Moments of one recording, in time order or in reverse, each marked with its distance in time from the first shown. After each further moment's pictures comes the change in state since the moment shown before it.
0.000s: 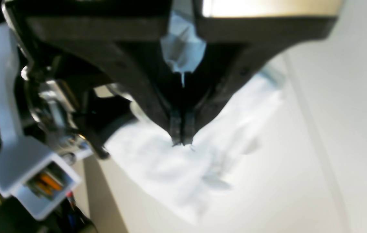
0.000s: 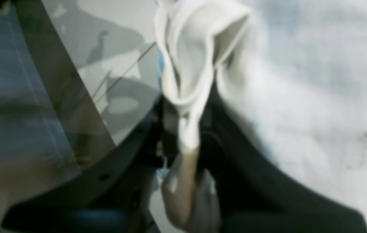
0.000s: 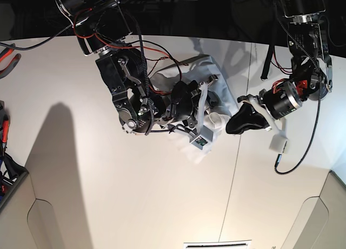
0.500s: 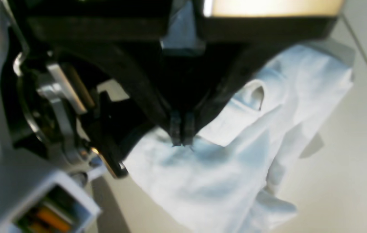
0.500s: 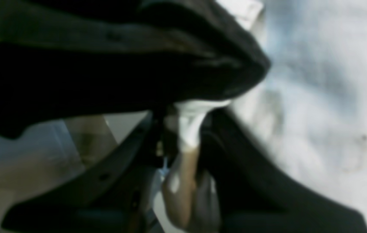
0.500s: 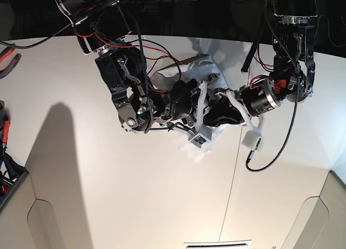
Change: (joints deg) left arm -0.2 0.0 9.5 -3.5 6.3 -0.7 -4.0; right arm -0.3 0.1 0.0 0.0 1.1 -0.2 -0.5
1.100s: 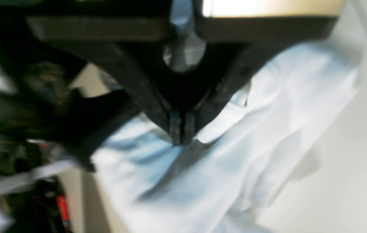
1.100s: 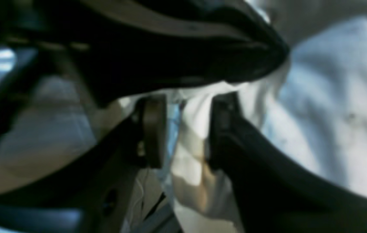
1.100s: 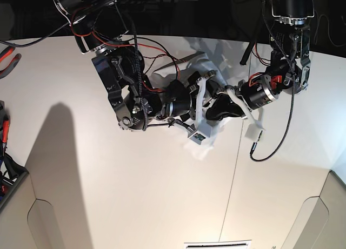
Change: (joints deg) left arm -0.1 0.1 -0.2 -7.2 2.6 -0.2 -3.5; right arm -0.2 0.7 0.1 0.6 7.5 1.8 -2.7
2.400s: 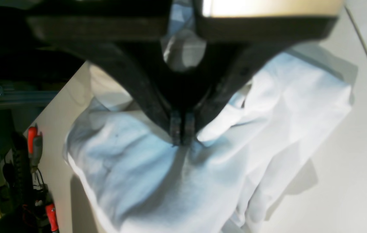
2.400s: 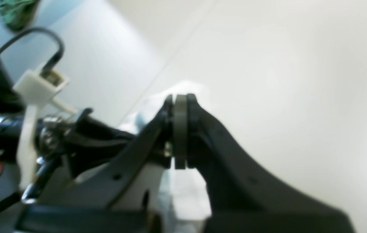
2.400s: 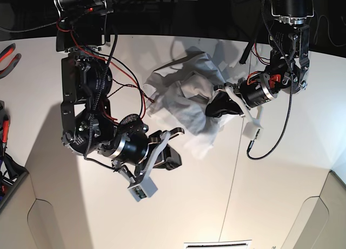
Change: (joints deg) left arm 0.0 0.0 0.1 -0.1 0.9 0.2 0.7; right arm 0.2 -0.5 19.0 15.9 -6.3 -1.1 5.1
